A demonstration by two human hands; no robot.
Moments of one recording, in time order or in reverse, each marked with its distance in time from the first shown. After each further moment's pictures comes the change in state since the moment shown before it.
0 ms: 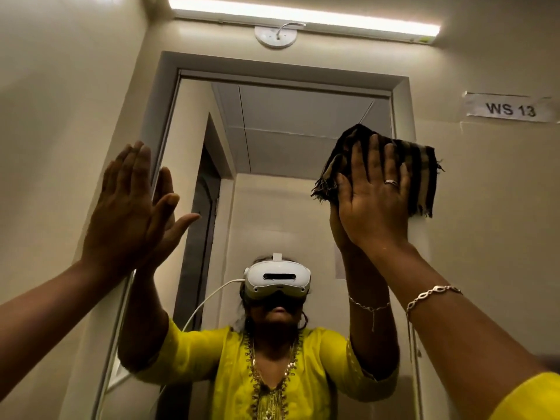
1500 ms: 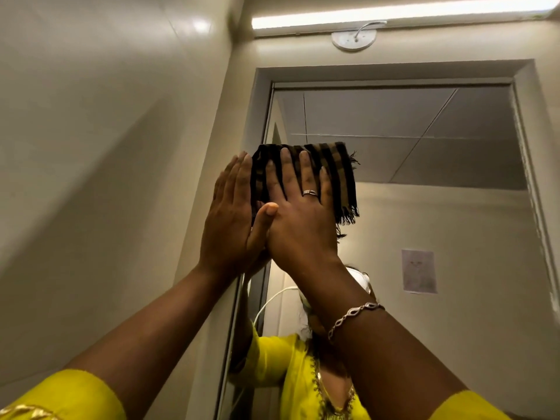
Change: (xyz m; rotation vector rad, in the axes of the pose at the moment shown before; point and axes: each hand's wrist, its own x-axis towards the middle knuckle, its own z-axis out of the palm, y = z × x) left_hand -0.005 0.002 -0.005 -0.263 0.092 -0.035; right_hand -0.029 -0.197 0.017 0.151 -0.153 -0.354
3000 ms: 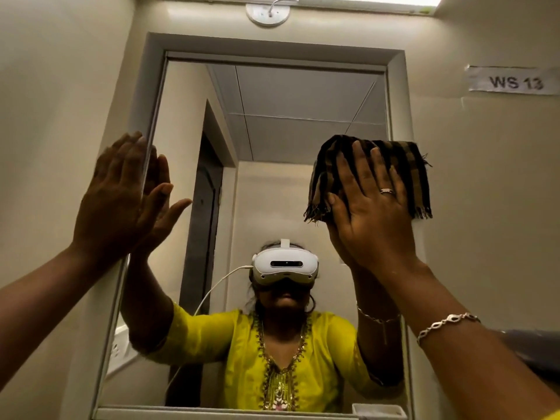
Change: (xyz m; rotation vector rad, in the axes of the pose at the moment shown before) left_hand 0.003 -0.006 0.002 0.291 -0.099 0.104; right_hand -0.090 0.192 -0.041 -0.129 0.185 0.159
